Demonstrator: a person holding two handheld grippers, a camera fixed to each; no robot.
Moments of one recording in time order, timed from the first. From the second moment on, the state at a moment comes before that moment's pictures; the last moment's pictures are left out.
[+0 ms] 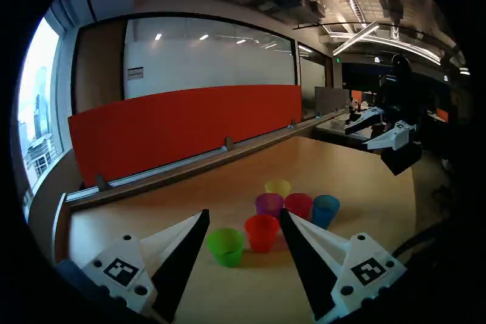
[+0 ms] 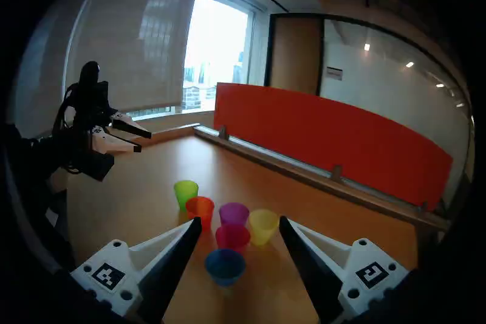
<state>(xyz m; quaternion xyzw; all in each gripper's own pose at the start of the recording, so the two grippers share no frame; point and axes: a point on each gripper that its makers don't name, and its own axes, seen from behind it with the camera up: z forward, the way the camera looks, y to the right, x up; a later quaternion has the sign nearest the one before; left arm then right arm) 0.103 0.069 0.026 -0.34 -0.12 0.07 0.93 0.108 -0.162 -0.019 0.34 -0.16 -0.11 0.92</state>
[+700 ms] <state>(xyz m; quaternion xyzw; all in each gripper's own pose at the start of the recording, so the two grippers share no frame) 0.053 0.063 0.042 -0.35 -0.16 0.08 0.92 0.059 -0.165 -0.020 0.35 -0.20 -0.12 0.91</state>
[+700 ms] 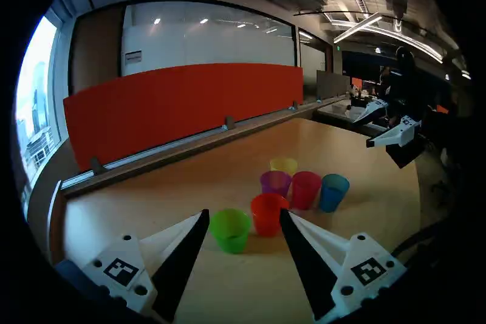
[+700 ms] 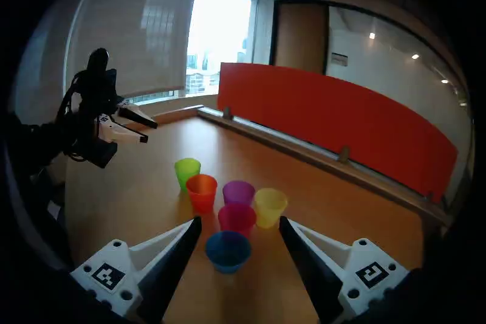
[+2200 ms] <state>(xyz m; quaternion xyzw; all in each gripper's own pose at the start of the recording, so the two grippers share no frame) -0.035 0.057 0.067 -0.36 -0.26 0.14 0.89 -0.019 -0.171 -0.018 0.36 -0.26 -0.14 0.88</state>
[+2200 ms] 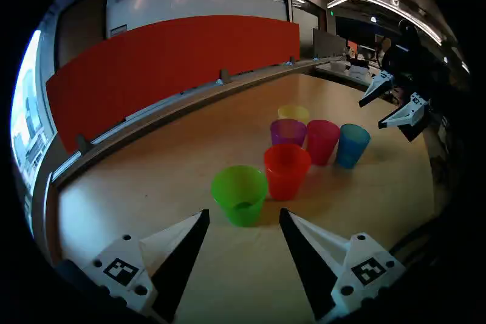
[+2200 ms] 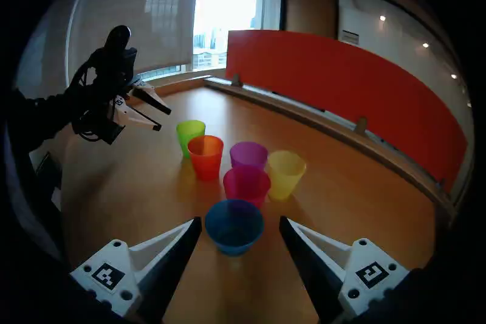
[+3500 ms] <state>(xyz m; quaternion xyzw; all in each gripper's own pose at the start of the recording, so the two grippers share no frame) -0.085 0.068 0.096 -0.38 -0.30 0.17 0.86 -0.071 -0.179 -0.017 0.38 -0.30 -0.14 0.87</state>
